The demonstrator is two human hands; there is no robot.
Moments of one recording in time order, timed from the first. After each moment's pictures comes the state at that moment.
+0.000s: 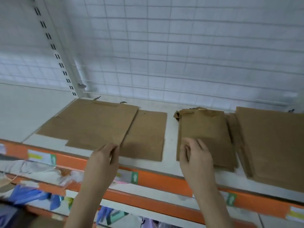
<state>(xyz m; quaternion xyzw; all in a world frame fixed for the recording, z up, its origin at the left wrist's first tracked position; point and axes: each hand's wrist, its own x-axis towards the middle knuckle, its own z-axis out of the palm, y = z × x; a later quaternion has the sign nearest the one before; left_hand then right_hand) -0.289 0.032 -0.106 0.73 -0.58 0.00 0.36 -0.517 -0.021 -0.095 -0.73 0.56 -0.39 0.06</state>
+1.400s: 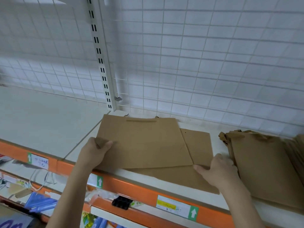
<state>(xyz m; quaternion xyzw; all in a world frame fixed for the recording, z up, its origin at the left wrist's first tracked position) -0.094 -0.013 -0.097 0.83 -0.35 -0.21 0.37 -0.424 -0.074 -0.081 -0.66 0.73 -0.01 0.17</state>
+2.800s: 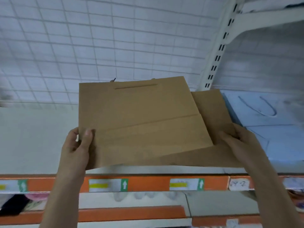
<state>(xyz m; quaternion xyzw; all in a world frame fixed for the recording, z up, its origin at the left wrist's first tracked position) -0.518 -0.004 -0.066 0.56 -0.35 -0.34 0.66 -0.852 -0.007 -0.005 -0.54 0.71 -0.39 0.23</state>
